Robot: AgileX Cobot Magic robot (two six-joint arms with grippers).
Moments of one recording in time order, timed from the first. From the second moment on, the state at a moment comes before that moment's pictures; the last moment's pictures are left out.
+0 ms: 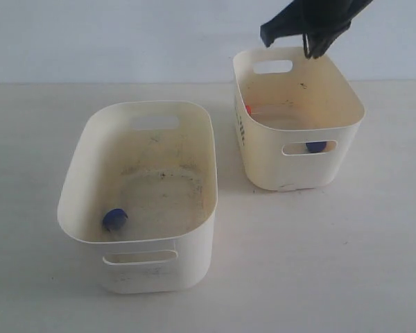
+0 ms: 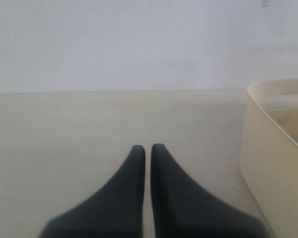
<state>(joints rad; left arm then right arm) -0.01 0.00 0.00 0.03 0.21 -0.03 0.31 2.00 -1.93 -0.32 1.22 0.13</state>
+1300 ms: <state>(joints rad) -0.01 0.00 0.00 0.03 0.21 -0.03 0.31 2.25 -1.93 -0.35 1.08 0.33</state>
